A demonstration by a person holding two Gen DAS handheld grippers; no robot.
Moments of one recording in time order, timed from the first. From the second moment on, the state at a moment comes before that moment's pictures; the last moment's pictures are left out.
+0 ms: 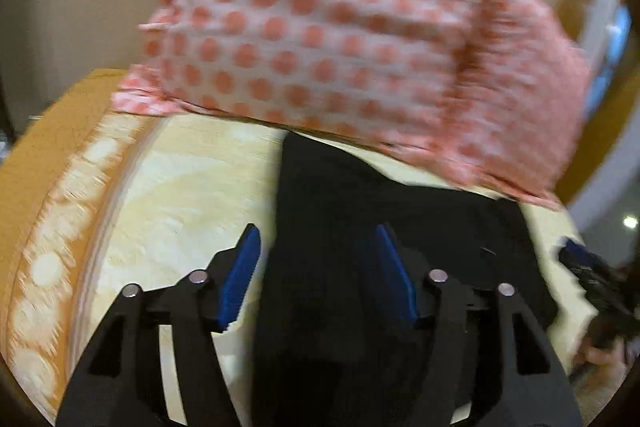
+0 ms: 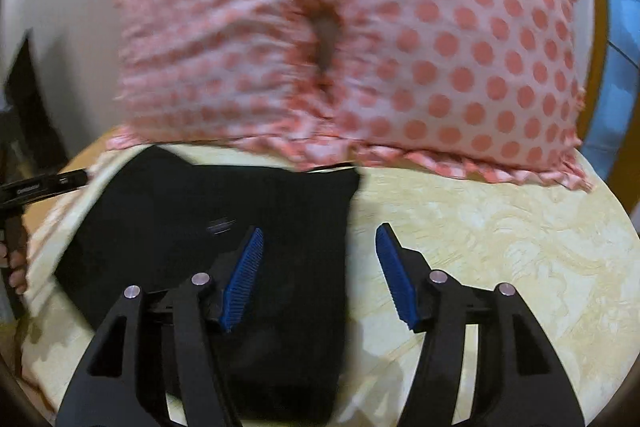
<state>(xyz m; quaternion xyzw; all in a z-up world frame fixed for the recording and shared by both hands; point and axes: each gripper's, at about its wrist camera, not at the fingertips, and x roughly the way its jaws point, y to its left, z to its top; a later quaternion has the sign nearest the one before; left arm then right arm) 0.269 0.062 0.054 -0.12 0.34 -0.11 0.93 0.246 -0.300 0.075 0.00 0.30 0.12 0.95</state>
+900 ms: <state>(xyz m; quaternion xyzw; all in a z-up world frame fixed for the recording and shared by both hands) 0.168 -0.013 0.012 0.03 0.35 -0.12 0.93 0.159 -0.247 0.055 0.00 0.33 0.11 0.94</state>
